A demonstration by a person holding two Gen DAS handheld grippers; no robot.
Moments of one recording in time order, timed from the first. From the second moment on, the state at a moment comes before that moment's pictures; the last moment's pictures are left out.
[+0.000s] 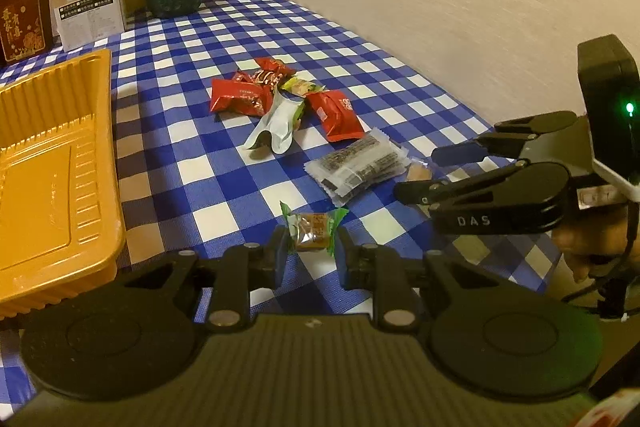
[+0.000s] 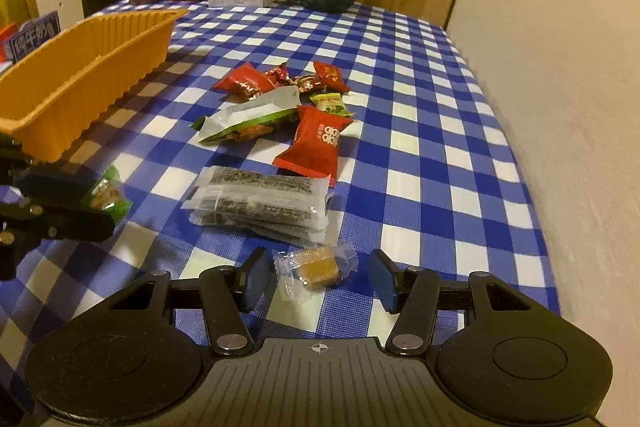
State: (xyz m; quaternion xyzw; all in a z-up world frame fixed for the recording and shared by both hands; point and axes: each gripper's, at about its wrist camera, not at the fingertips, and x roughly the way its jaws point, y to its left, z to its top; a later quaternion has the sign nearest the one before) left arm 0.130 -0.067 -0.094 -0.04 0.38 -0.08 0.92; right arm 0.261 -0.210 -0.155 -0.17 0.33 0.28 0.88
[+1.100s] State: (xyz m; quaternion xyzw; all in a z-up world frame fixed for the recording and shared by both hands) left arm 0.116 0.005 -0.026 -0.04 0.34 -0.04 0.94; right arm 0.206 -0.148 -0.080 -0.05 0.27 0.29 0.92
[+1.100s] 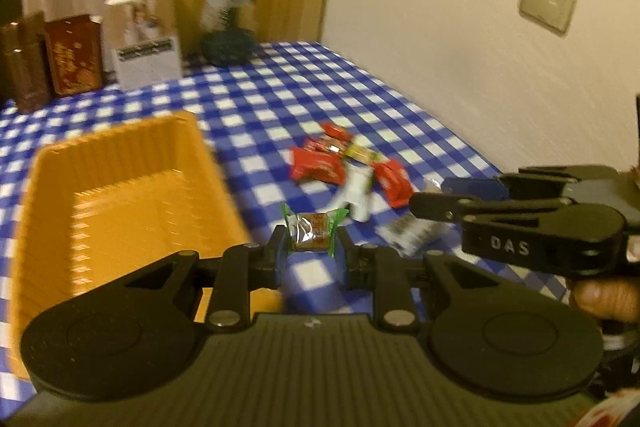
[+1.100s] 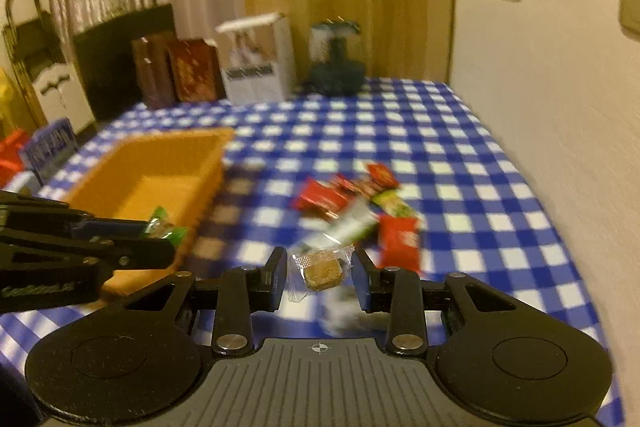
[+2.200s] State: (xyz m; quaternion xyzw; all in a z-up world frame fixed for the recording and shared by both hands) left arm 0.091 0.167 -0.036 -0.05 0.39 0.02 0.92; right arm 0.179 0.024 -0.085 -0.06 0.29 0.38 0.87
